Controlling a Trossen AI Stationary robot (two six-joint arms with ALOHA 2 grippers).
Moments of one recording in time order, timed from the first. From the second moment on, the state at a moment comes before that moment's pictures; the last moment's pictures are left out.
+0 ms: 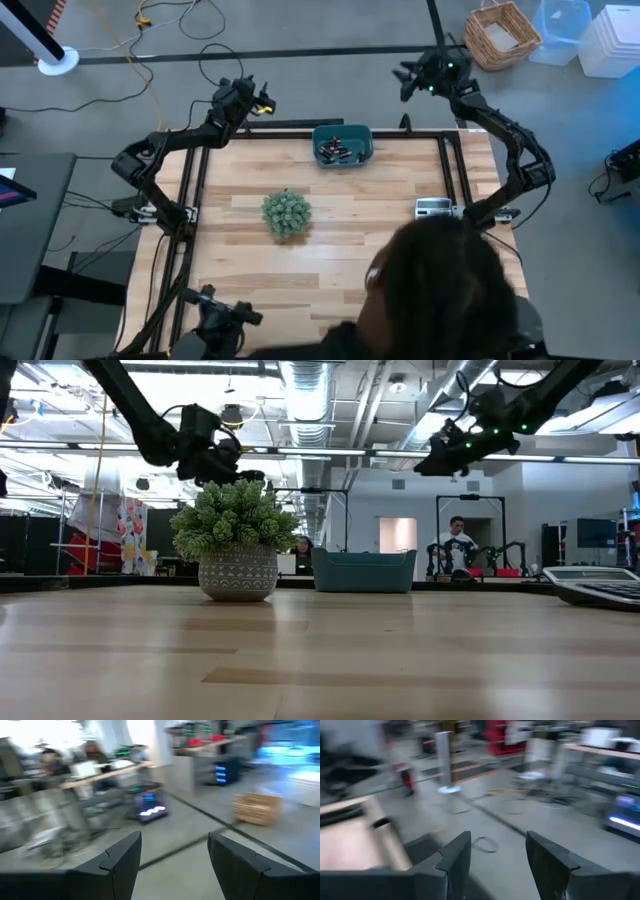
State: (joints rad) left arm 0.96 1.63 0.91 0.75 -0.27 0.22; right arm -1.22 1.52 1.14 0.21 -0.50 -0.14
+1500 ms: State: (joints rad) left arm 0.95 1.63 1.18 -0.68 0.87 0.69; right arm -1.02 1.64 1.40 0.17 -0.30 0.06
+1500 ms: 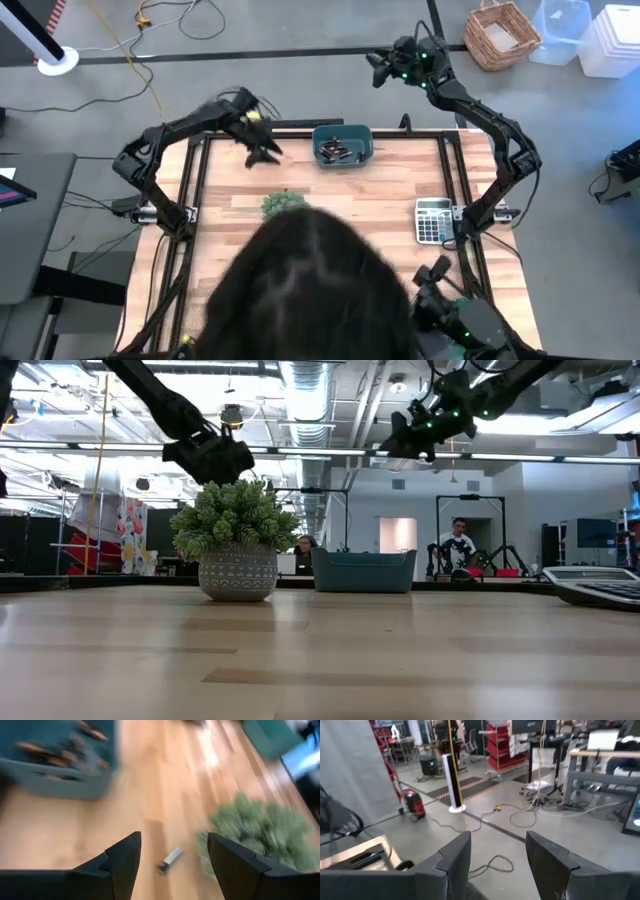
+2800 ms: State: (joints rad) left arm 0.66 1.75 0.94 -0.30 0.52 0.87; right arm -0.70 1.66 1.43 -0.33 -0.46 -0.05
